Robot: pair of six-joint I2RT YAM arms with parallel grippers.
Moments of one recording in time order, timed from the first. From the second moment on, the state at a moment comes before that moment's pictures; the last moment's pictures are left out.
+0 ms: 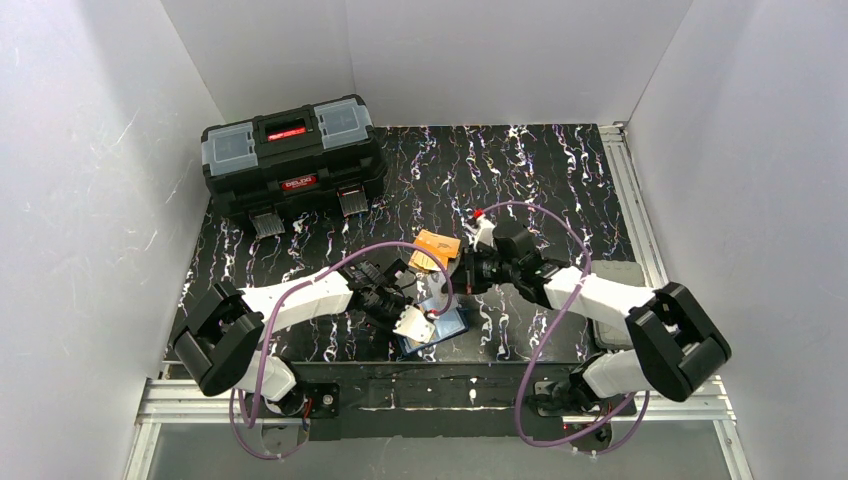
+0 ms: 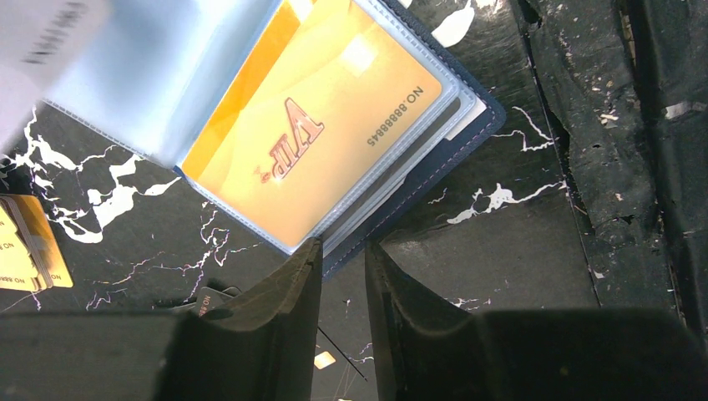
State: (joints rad) left arm -0.82 1.42 0.76 -0.62 0.35 1.22; right arm 0.67 1.40 0.62 0.15 -0.54 0.59
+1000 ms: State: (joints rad) left arm -0.83 1.42 0.76 -0.62 0.35 1.22; right arm 0.65 1.33 0.57 0.04 -0.33 0.49
